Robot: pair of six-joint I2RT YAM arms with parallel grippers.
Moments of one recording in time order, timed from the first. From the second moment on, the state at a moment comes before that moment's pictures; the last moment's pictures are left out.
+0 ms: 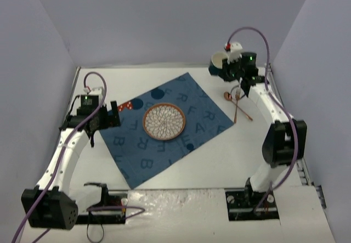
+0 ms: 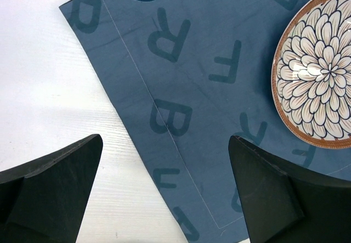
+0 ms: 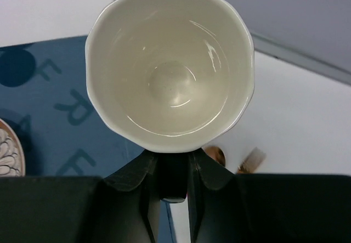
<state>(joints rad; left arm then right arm) -0.07 1.10 0.99 -0.74 -0.03 -0.23 0.12 1.74 1.46 -0.16 -0.25 -0.17</state>
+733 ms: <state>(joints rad) -0.06 1.10 0.98 -0.73 -0.04 -0.23 0.29 2.23 1.95 -0.33 -0.33 -0.28</state>
